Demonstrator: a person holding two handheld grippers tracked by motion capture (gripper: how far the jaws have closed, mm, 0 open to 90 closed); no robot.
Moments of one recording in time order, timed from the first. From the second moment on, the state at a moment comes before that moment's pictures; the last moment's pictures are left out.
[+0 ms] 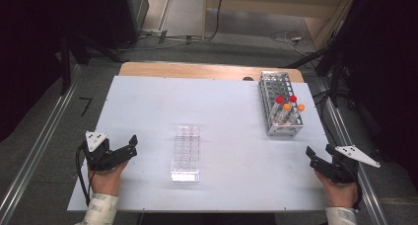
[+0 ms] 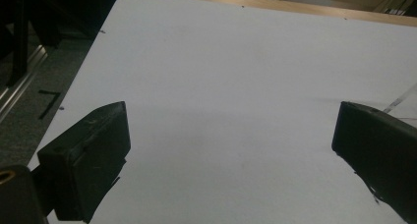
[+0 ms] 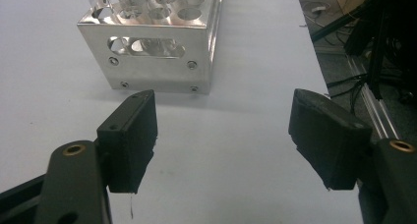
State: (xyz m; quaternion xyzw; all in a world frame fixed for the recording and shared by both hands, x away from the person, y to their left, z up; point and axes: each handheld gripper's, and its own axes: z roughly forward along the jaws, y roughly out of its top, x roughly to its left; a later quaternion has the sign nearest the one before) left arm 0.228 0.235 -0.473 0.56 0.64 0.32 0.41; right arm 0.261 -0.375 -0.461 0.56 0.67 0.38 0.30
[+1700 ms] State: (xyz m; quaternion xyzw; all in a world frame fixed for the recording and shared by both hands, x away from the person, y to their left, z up) left arm 0.229 0.231 -0.474 0.57 0.63 0.32 0.42; right arm 0.296 -0.346 -0.444 0.53 0.69 0.40 0.30
